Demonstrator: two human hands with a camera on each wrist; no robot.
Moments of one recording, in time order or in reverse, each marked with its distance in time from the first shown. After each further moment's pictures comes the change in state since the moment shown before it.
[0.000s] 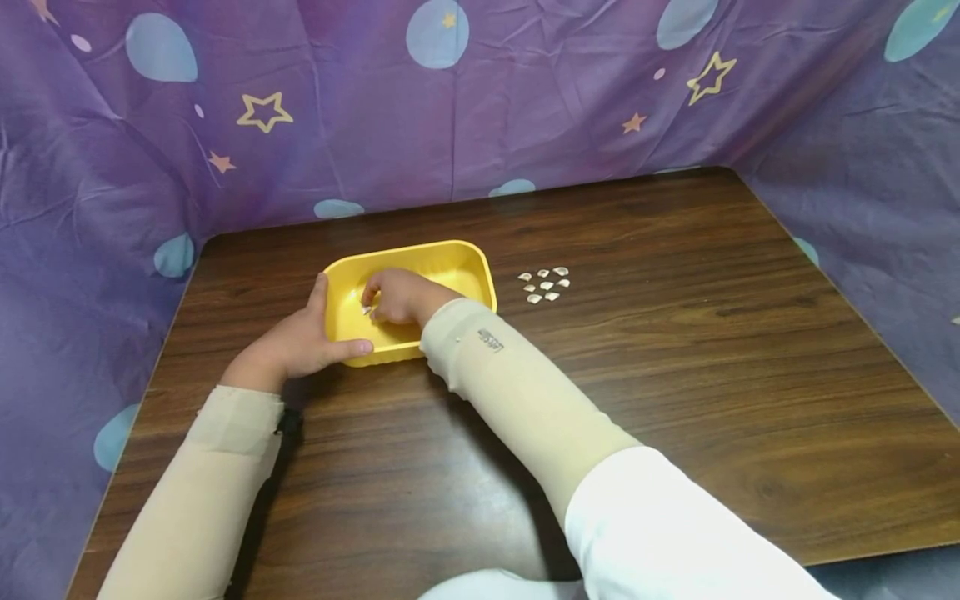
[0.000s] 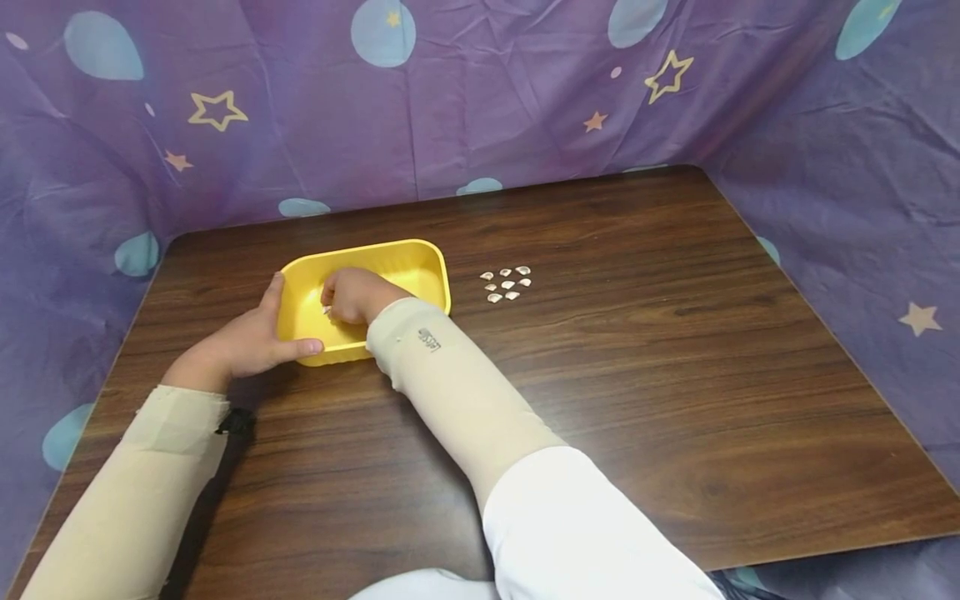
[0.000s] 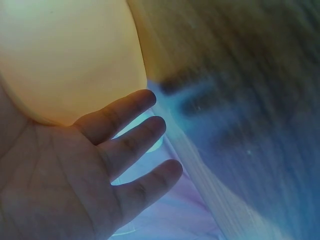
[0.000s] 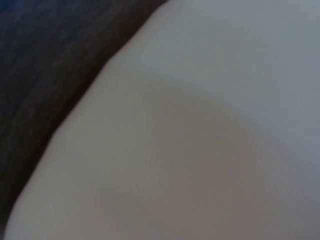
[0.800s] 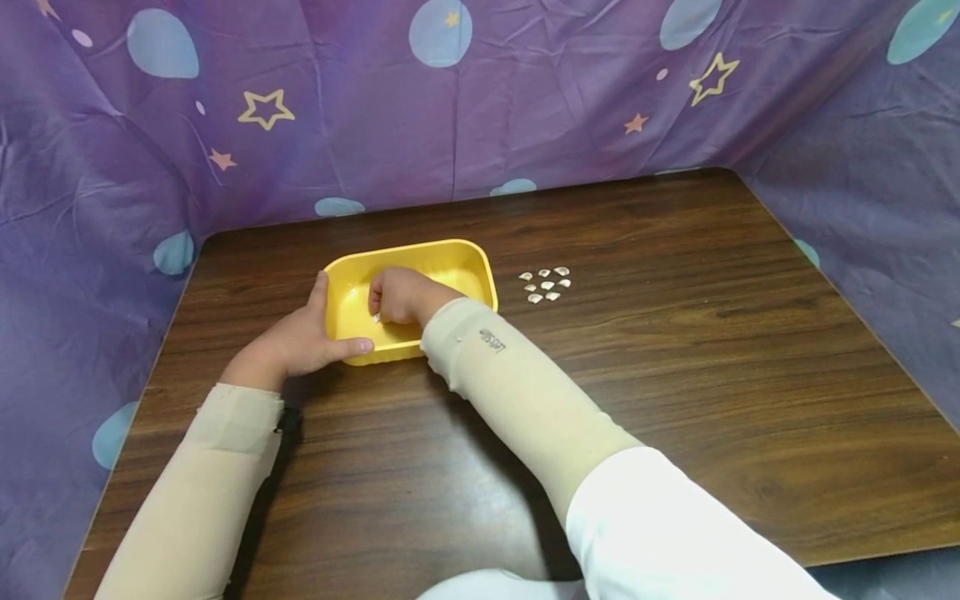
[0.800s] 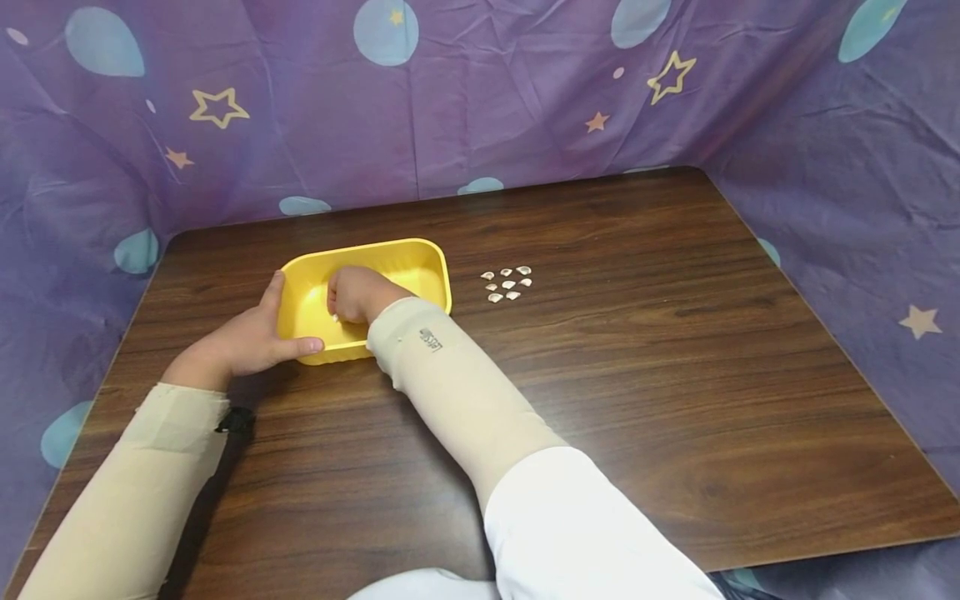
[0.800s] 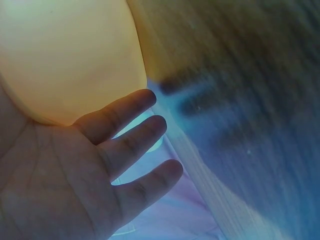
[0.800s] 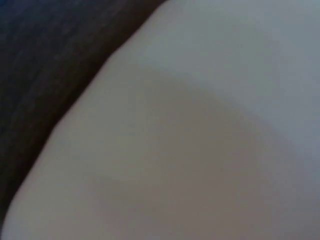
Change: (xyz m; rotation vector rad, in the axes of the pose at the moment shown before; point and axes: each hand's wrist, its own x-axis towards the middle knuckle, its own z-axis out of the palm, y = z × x) left_hand 0.003 -0.005 0.000 -0.008 0.007 0.007; right_hand 0.003 0.002 0.002 -0.033 0.023 -0.001
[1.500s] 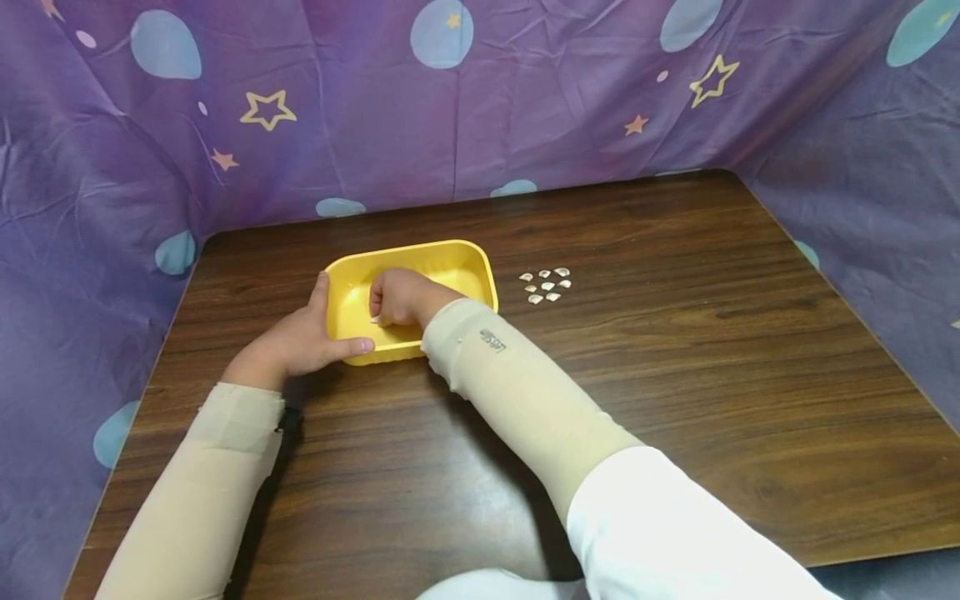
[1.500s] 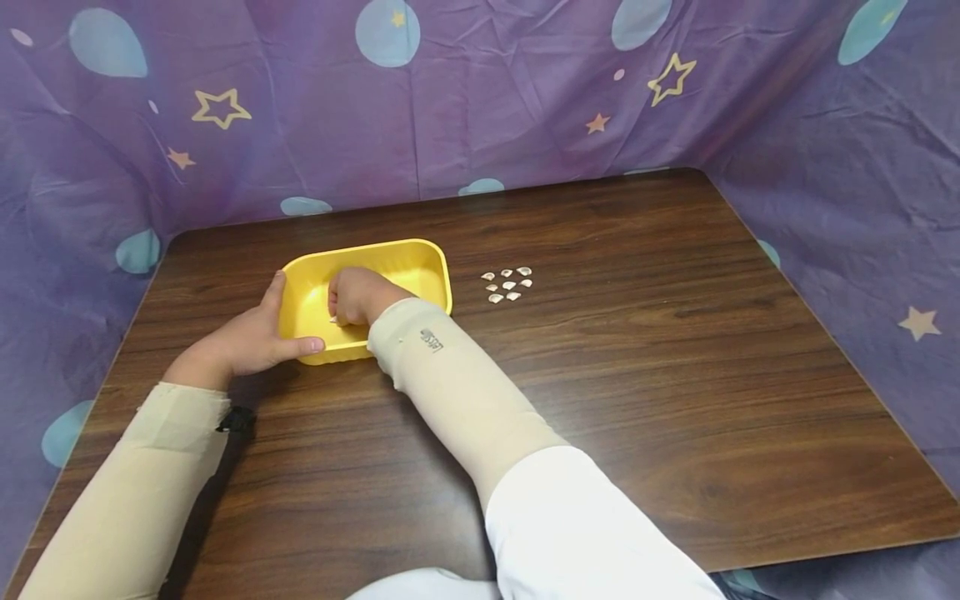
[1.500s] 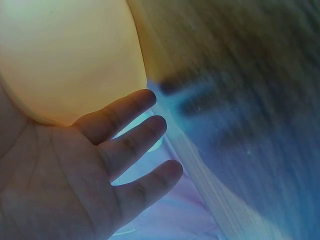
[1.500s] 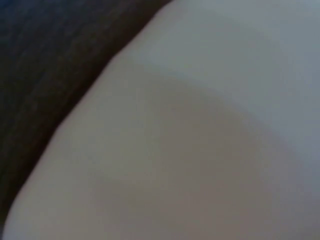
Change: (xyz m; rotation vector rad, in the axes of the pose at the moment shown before) left_hand -0.001 0.001 0.000 -0.008 -0.005 -0.005; right_hand 0.000 0.000 0.000 0.007 -0.017 -0.015
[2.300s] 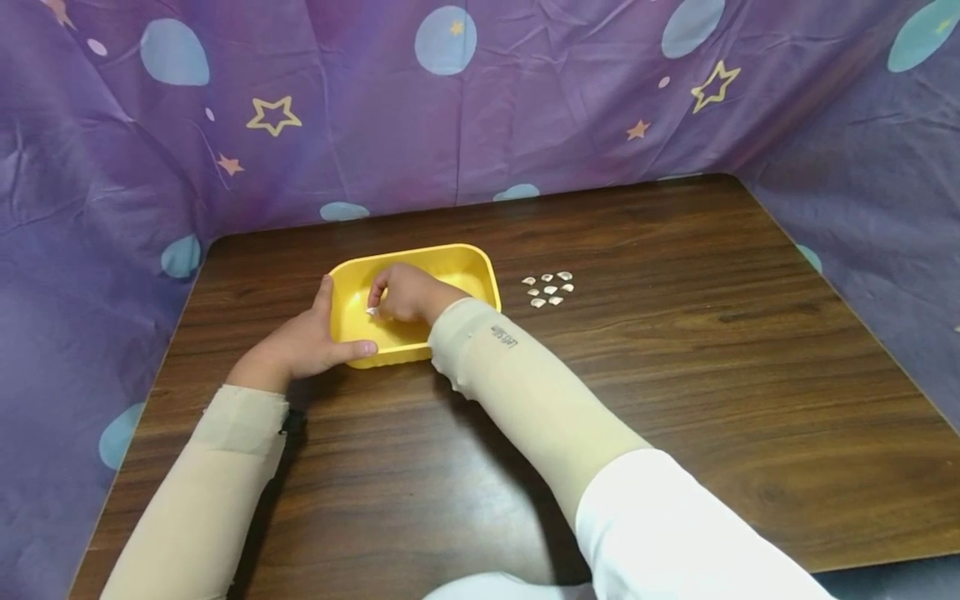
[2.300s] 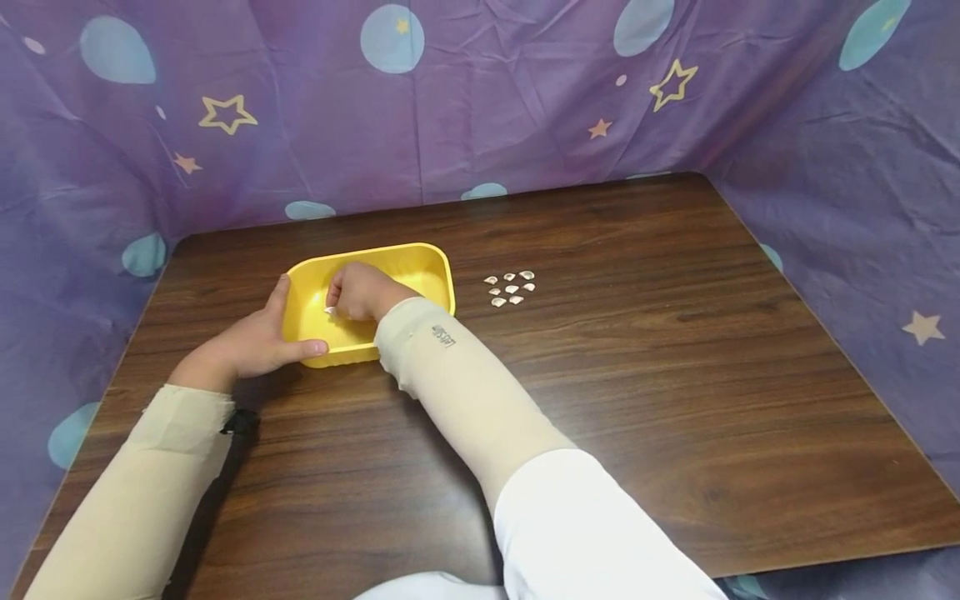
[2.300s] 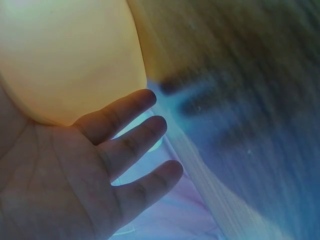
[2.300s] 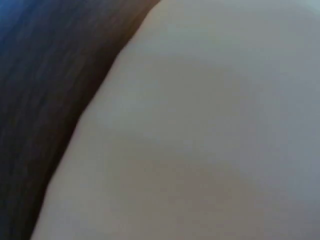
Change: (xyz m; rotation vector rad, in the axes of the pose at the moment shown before) left_hand 0.000 -0.001 0.002 -0.005 0.022 0.023; right_hand -0.001 0.001 -0.005 0.118 0.082 0.011
